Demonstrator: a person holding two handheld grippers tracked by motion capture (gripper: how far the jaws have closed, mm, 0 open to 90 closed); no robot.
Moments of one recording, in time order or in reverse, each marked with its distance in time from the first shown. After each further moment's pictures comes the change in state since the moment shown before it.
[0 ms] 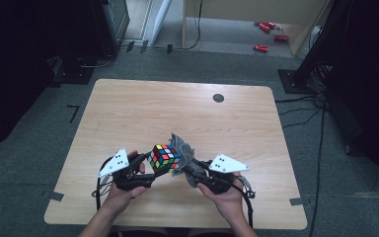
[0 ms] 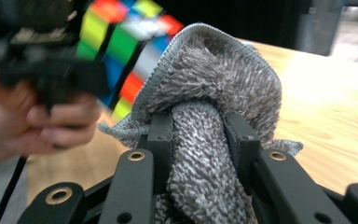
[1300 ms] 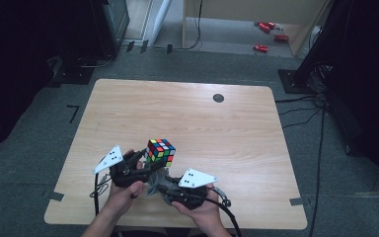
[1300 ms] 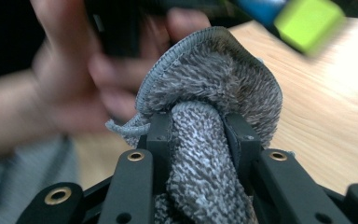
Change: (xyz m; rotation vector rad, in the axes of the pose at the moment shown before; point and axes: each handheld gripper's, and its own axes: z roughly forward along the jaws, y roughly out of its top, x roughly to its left) left arm -0.004 -0.002 0.005 -0.050 0.061 -0.091; right arm 0.052 -0.016 0.043 0.050 0.128 0.042
